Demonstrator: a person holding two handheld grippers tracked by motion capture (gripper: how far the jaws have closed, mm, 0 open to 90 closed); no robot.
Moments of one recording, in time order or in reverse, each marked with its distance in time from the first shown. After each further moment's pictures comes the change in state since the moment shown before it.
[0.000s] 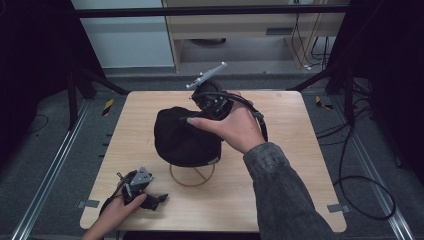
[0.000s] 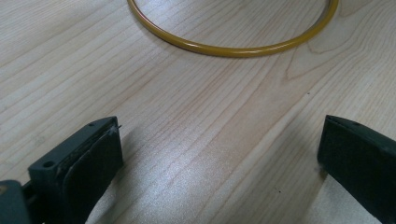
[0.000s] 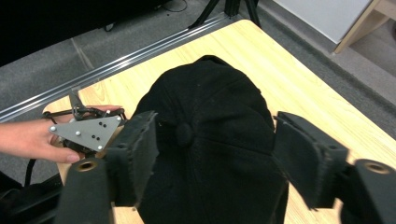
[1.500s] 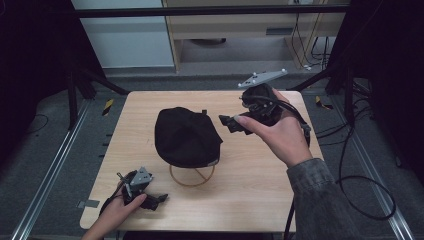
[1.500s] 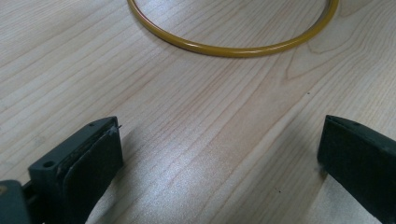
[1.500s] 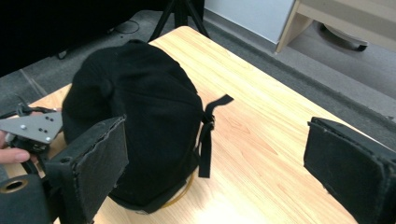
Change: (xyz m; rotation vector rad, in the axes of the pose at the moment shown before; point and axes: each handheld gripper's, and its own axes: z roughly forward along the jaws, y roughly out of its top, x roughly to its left) left arm 0.000 0.000 0.000 0.001 -0.001 0.001; right arm -0.037 -0.059 -0.063 -0.088 -0.180 0.112
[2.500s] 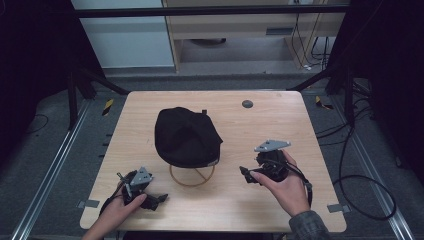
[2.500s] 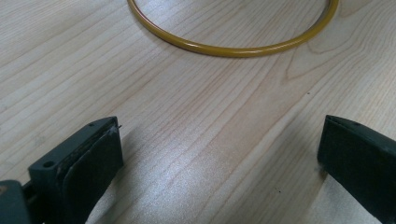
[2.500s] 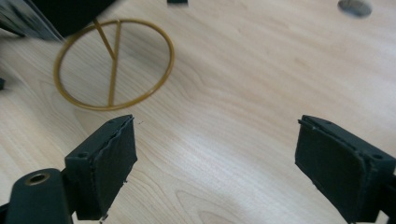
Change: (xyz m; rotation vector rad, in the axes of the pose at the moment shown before) left arm 0.000 0.000 0.000 0.000 0.000 0.000; right arm -0.003 -0.179 0.058 0.143 -0.069 0.120
